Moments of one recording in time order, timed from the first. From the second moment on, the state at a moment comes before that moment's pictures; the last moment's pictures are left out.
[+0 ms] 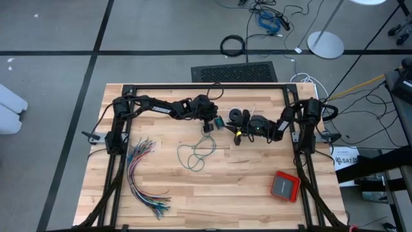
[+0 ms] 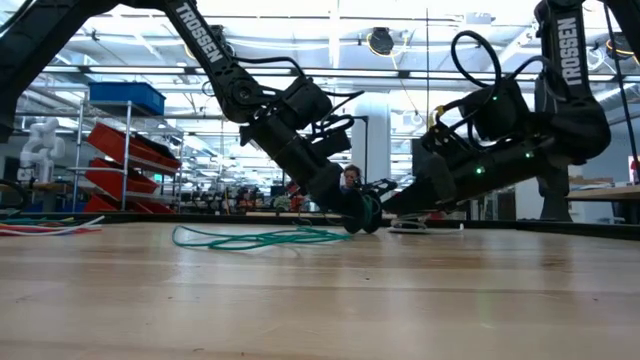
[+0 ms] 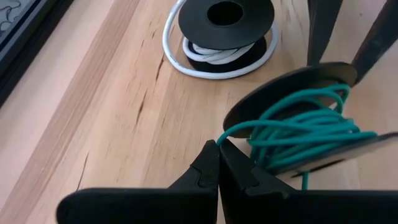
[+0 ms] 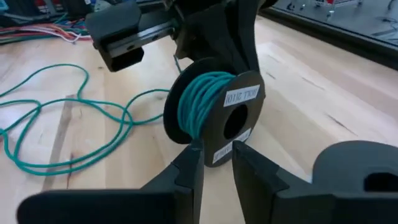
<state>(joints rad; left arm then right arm) 0.37 2.03 1.16 0.18 0.11 0.22 -0.29 1.88 0.31 1.27 0.05 0.12</state>
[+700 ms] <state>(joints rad) 0.35 2.03 1.16 0.17 0.12 0.22 -0.24 1.86 0.25 1.29 0.08 0.20</state>
